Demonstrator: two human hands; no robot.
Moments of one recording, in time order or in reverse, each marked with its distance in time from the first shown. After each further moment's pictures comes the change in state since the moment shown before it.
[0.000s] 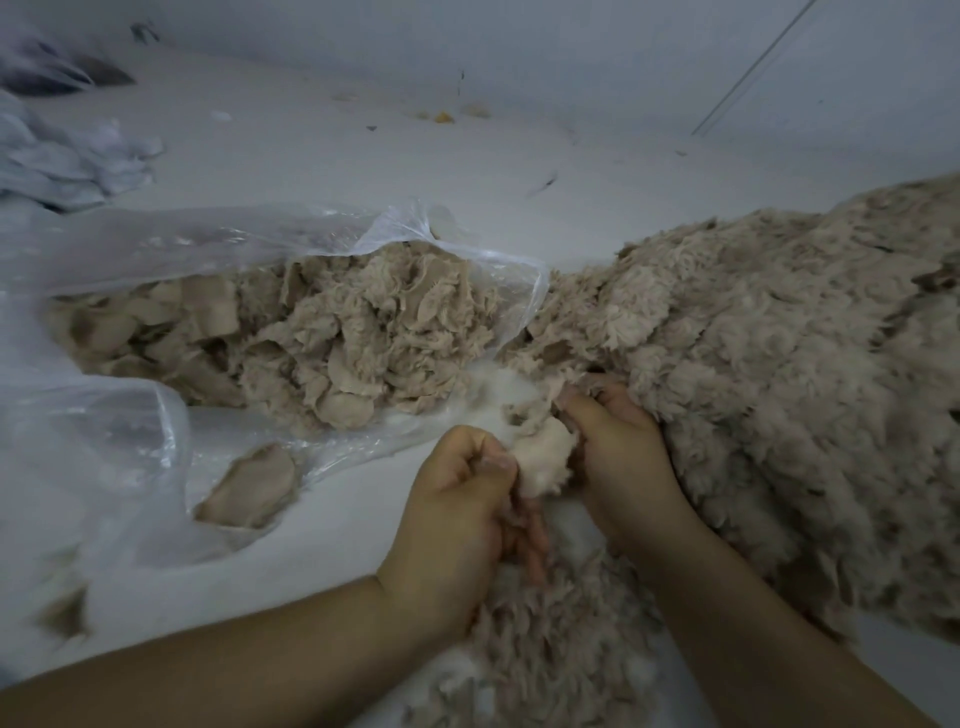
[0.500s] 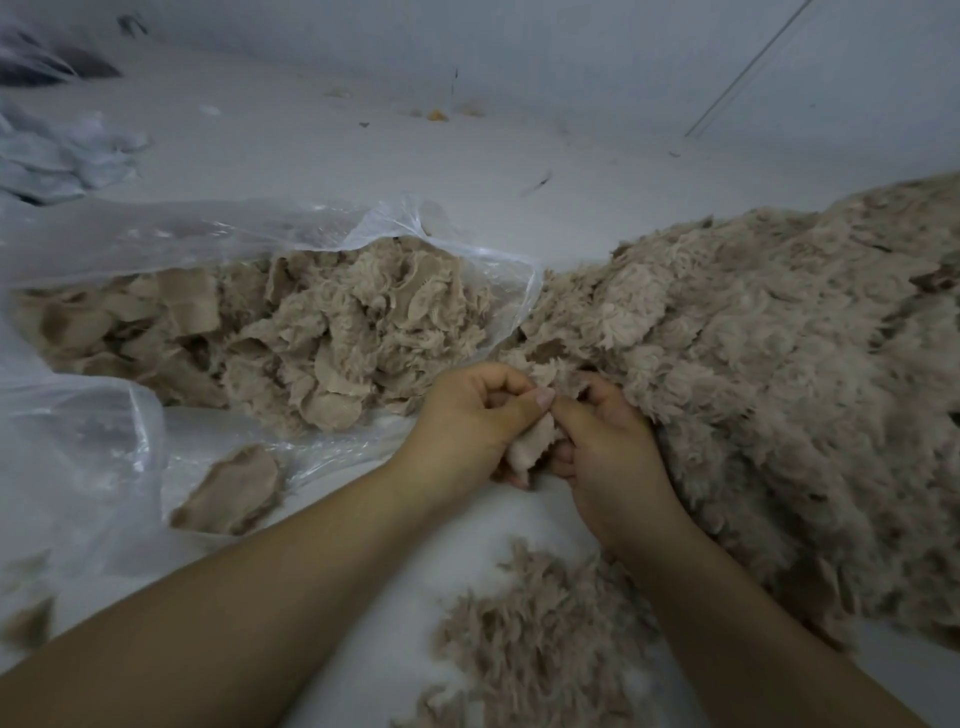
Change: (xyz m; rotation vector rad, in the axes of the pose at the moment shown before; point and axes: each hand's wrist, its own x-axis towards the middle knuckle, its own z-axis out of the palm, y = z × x) left_hand 0.065 0.021 0.005 0.357 -0.066 0.157; right_hand -0.003 -0.004 -0.002 0.130 -0.123 0.010
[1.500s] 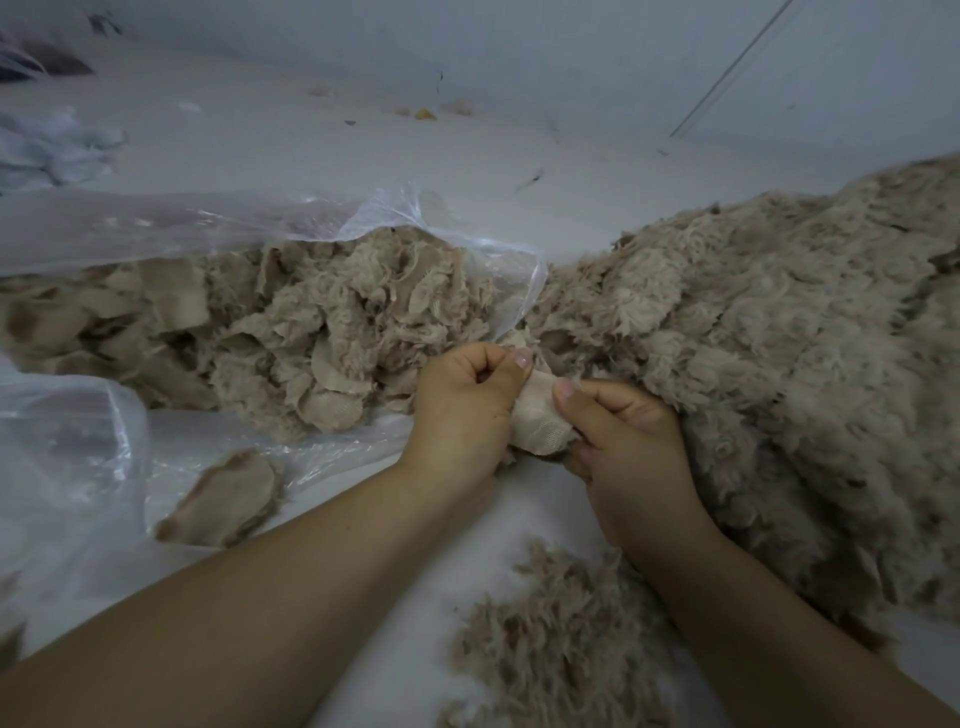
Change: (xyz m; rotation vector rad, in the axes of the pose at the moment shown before) left_hand 0.014 -0.012 -0.002 -0.069 0.214 0.046; right_hand -0.009 0.001 0.010 -0.069 0.057 -0.134
